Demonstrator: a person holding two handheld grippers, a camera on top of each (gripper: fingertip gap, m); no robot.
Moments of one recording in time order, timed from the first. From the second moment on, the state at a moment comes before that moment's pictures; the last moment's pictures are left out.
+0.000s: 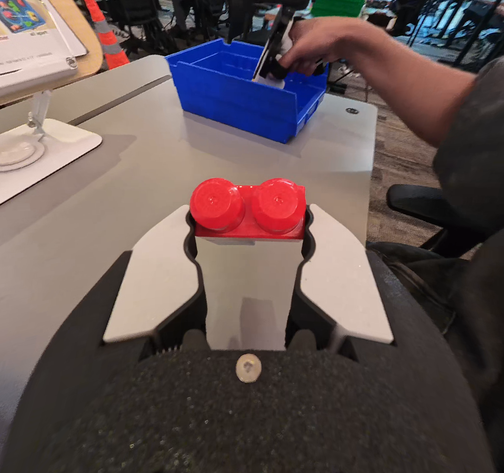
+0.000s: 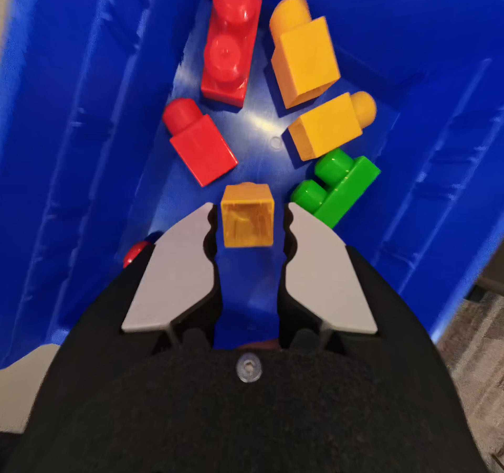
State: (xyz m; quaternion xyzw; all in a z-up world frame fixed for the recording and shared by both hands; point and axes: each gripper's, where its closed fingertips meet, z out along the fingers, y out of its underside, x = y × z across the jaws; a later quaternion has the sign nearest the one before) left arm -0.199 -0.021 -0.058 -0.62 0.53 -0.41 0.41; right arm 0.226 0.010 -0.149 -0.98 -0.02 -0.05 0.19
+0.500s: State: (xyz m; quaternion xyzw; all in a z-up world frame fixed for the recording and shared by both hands) left arm -0.204 -0.041 -0.046 -0.53 0.55 -0.53 0.36; right arm -0.158 -0.041 -0.074 -0.71 -0.40 0.34 0.46
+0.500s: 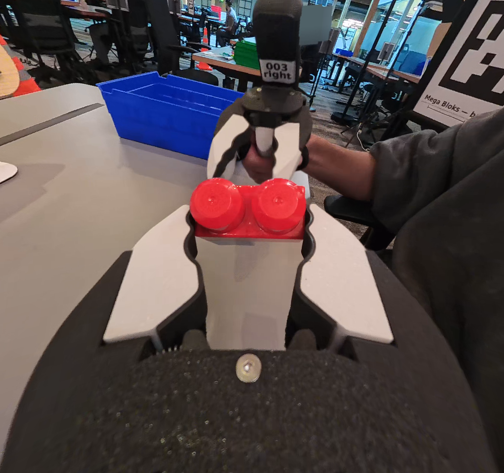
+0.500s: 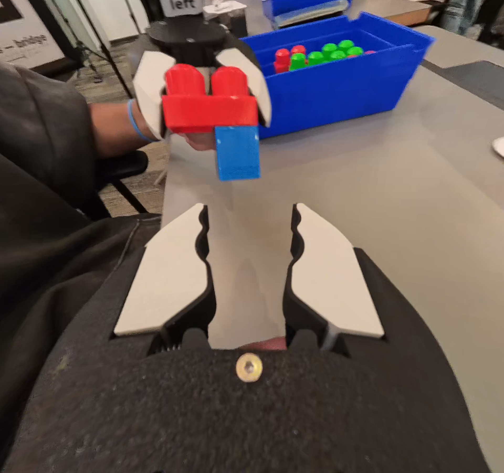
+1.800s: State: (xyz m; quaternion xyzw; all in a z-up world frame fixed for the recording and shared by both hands) left arm -0.184 -0.049 -0.031 -0.50 0.46 -0.60 0.42; right arm -0.198 -0.043 -0.098 -0.70 -0.43 0.36 0.44
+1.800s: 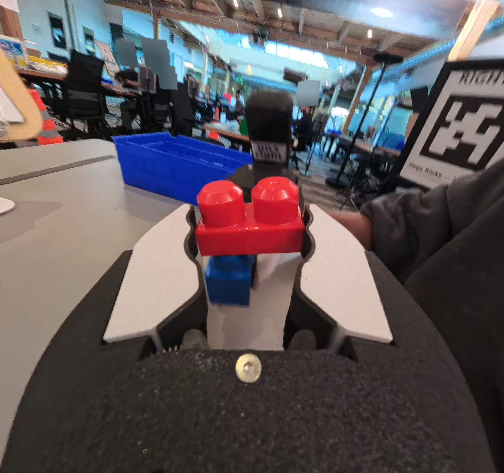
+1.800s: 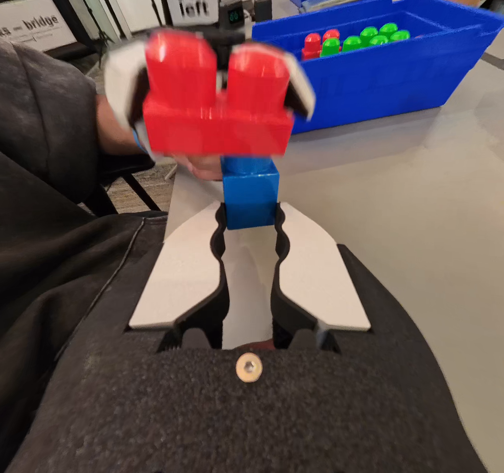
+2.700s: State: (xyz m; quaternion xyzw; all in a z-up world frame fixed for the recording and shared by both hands) left arm -0.200 -0.001 -0.093 -0.65 0.56 -0.28 0.43; right arm 0.228 -0.081 -0.091 -0.98 -0.15 -0.07 0.05
